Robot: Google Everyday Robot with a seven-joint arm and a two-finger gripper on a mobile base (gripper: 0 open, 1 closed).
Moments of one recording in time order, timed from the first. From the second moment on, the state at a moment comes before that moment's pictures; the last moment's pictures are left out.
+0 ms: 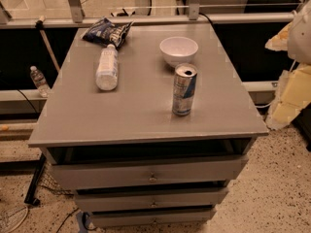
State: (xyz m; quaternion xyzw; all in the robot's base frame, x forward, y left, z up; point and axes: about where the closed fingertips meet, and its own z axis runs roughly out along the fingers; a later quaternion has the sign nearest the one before) arm 0.438 -0.215 0.983 -0.60 0.78 -0.04 0.17
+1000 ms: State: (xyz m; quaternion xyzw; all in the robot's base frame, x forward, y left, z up) arm 0.476 -0.192 0.968 -0.59 0.77 0.03 0.24
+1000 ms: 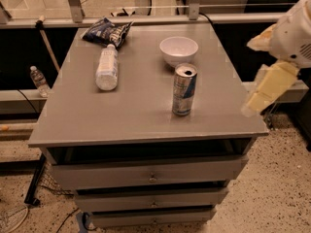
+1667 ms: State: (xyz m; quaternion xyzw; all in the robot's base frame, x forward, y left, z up) arm 0.503 -0.158 0.952 -0.59 0.74 0.12 0.29
